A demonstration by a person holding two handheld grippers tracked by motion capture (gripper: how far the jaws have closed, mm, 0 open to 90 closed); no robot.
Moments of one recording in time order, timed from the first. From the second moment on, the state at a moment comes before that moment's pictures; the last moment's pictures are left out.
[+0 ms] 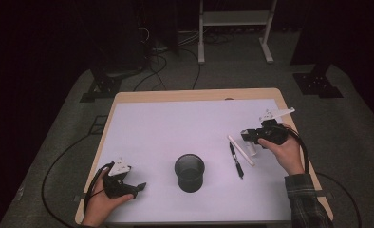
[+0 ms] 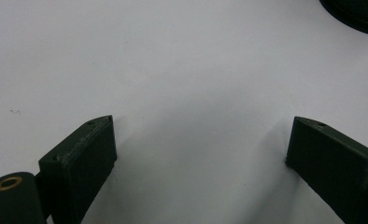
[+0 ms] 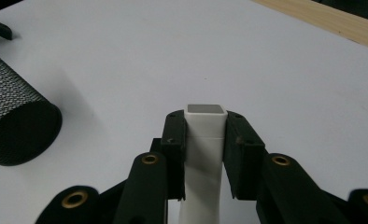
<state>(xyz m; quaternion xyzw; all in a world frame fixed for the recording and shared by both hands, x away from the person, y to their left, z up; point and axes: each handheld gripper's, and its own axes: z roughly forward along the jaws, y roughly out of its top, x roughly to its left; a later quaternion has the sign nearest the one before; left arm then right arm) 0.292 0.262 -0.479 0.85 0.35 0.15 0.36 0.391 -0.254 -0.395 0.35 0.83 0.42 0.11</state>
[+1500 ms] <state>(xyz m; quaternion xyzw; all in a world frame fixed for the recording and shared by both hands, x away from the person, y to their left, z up) 0.292 0.262 -0.479 0.85 0.35 0.15 0.36 0.355 -0.203 -0.357 0.26 0.82 0.50 0.08</state>
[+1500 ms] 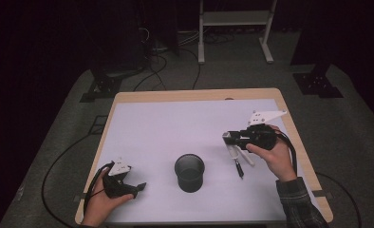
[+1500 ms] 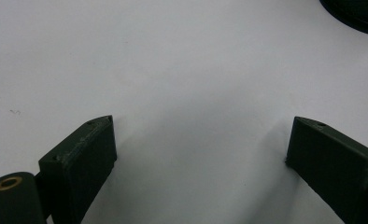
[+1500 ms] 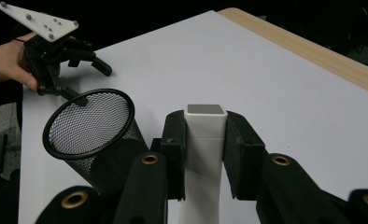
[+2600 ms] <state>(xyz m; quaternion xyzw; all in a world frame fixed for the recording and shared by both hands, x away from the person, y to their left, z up) 0.292 0.262 -0.479 0.85 0.35 0.15 0.36 0.342 -0.153 -0.339 0.19 0.83 0.52 0.06</state>
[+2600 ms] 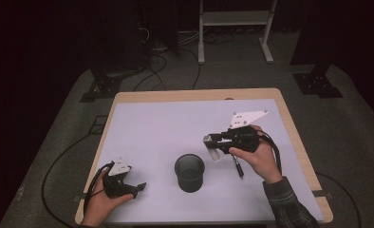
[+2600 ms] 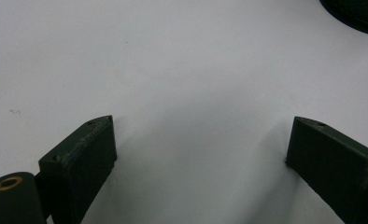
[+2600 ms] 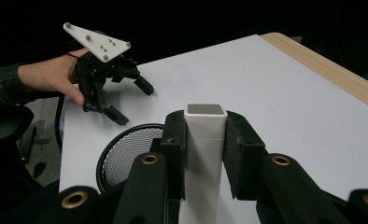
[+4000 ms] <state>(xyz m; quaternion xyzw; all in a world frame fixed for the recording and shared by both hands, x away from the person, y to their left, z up) 0.292 0.262 -0.479 0.85 0.35 0.15 0.36 0.338 -0.108 -0.345 0.14 0.84 0.52 0.03</state>
